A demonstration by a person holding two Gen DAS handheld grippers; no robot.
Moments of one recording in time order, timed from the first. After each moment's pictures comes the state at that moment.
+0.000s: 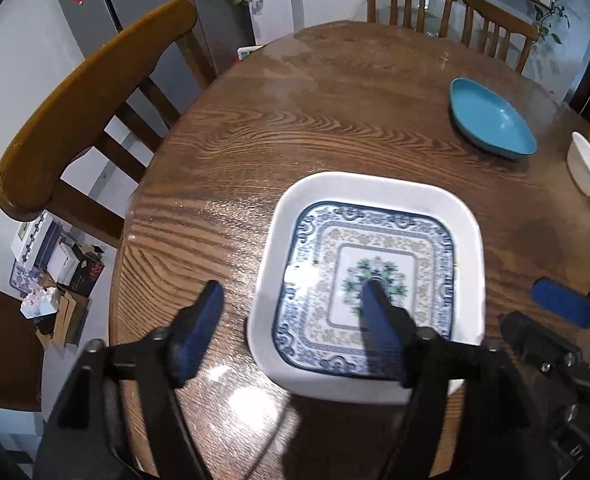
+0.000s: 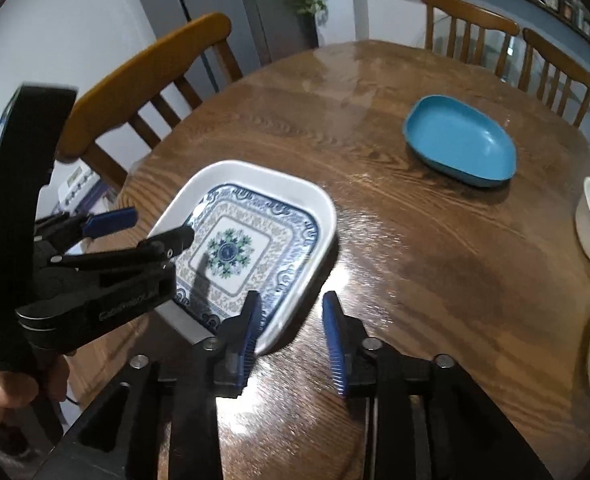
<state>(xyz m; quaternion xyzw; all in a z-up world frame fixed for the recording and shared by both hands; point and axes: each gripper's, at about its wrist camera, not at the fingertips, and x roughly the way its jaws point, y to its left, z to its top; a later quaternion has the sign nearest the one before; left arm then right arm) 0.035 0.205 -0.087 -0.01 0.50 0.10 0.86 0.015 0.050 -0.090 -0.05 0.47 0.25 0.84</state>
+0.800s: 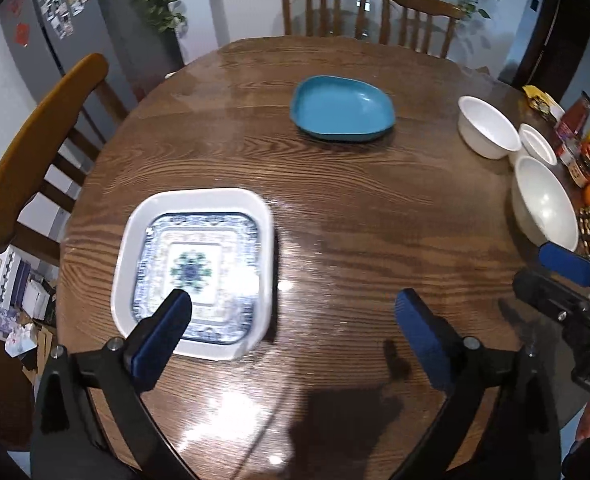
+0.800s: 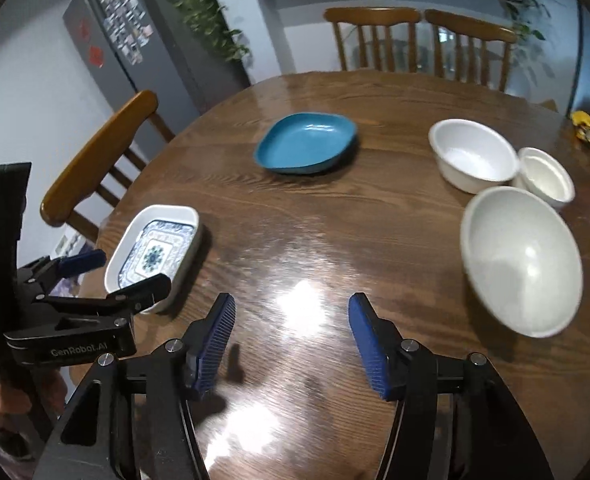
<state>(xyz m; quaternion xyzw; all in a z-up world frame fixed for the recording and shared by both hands) 0.021 0.077 -0.055 0.02 0.50 0.00 0.87 -0.019 -0.107 -0.061 0.04 0.44 0.18 0.88</state>
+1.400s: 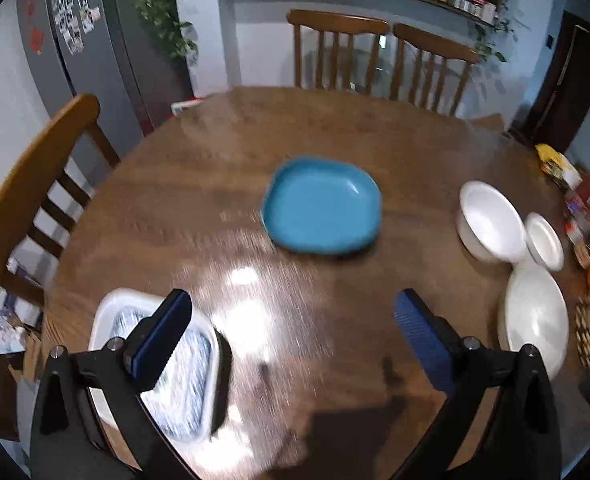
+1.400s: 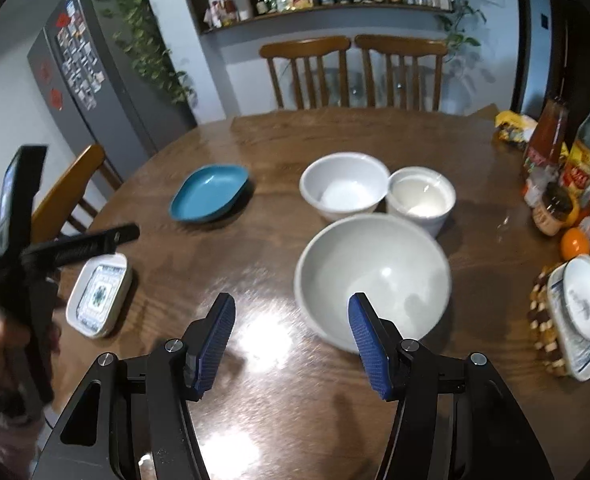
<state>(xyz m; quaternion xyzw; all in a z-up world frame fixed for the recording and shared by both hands) 0.116 0.041 -0.019 -0.01 0.44 0.04 0.90 -0.013 -0.213 -0.025 0.05 0.39 0.10 0.91</state>
